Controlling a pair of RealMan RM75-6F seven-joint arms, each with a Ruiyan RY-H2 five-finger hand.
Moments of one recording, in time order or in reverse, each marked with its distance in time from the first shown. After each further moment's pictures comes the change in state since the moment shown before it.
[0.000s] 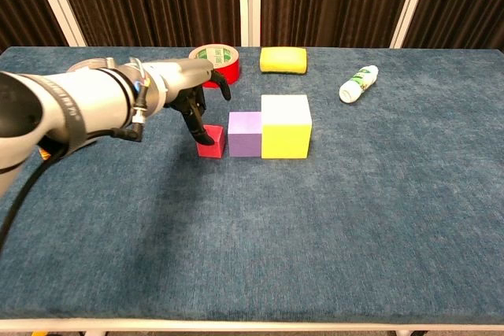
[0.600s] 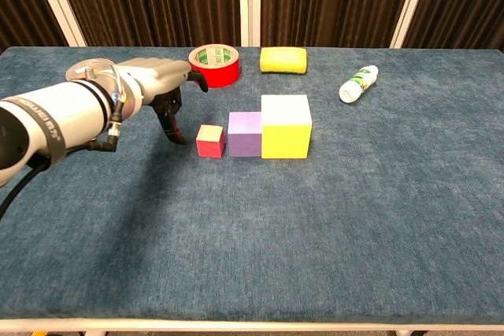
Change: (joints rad) left arm 0.046 -0.033 0.061 0.165 0.130 -0.041 -0.045; right arm 0.007 0.002 0.006 -0.015 0.007 -0.006 -0.023
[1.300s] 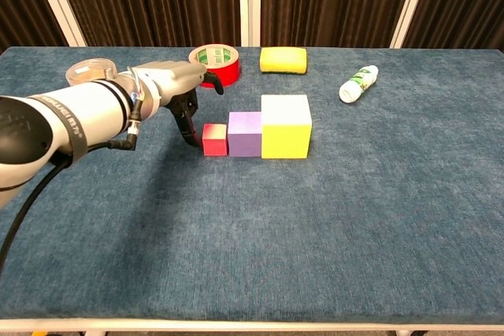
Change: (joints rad) left arm -0.016 -0.032 -0.044 0.026 -0.009 -0.040 0.006; right arm -0.003 0.006 0.001 -0.003 0.010 0.000 -0.005
